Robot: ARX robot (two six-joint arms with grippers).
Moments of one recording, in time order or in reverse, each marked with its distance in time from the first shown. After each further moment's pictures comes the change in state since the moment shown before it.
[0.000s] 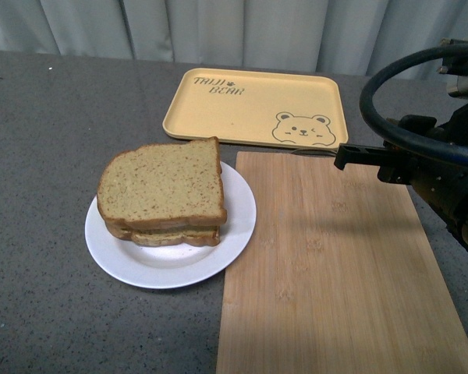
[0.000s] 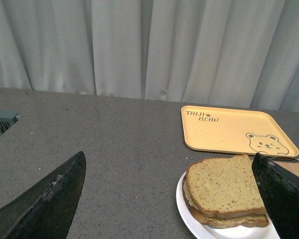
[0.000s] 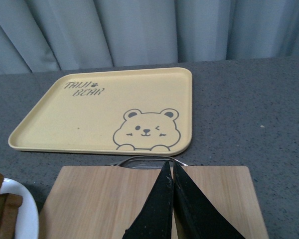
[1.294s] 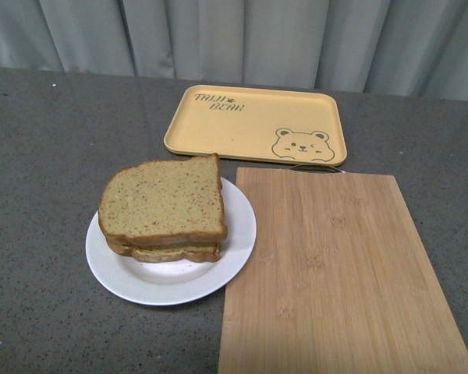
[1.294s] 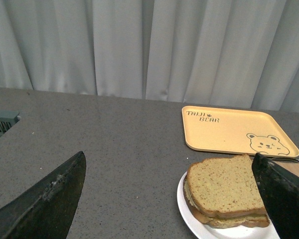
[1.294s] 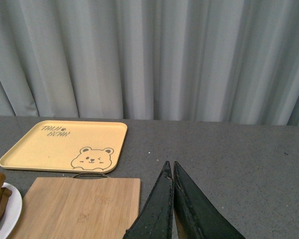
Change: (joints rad) left arm 0.001 -0.003 0.000 -0.002 0.000 0.001; right arm -0.336 -1.731 -0.497 -1.031 -0.199 -0.199
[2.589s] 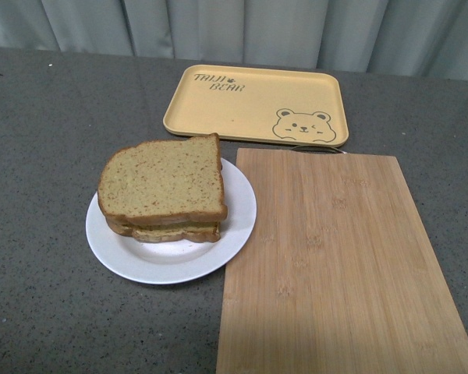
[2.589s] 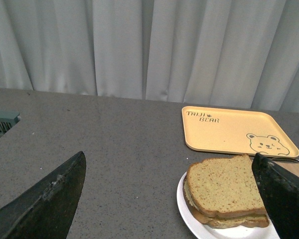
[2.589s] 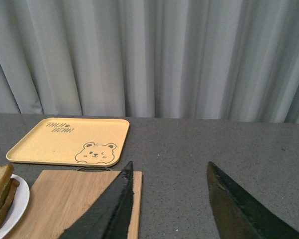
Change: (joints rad) left arm 0.000 0.000 0.000 0.000 0.000 0.000; right arm 0.000 -0.357 0.000 -0.361 0.000 -0.002
